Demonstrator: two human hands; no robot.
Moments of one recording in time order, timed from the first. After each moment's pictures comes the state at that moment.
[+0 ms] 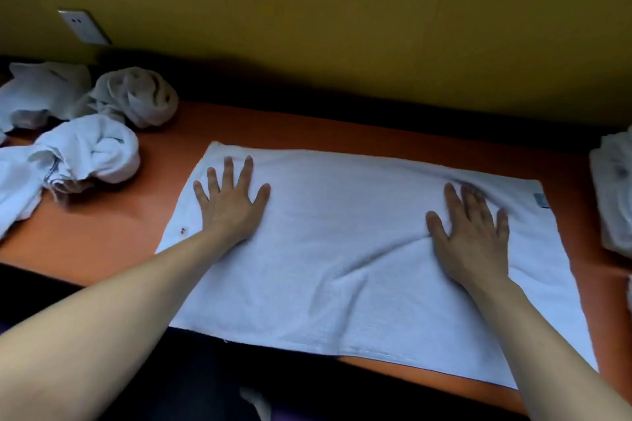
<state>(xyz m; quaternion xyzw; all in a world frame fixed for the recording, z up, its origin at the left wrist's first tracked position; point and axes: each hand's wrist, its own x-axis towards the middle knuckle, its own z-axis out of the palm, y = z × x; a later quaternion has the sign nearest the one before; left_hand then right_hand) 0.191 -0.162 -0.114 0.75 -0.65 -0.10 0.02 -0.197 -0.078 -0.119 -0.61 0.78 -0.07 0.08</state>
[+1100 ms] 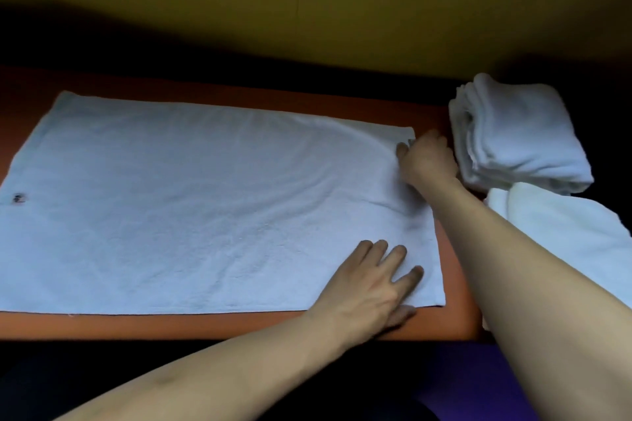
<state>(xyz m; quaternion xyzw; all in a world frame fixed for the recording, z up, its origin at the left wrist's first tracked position) -0.114 0.018 -0.116 0.23 -0.97 -0.05 0.09 -0.310 -0.123 -0.082 -0.41 0.90 -0.08 0.09</state>
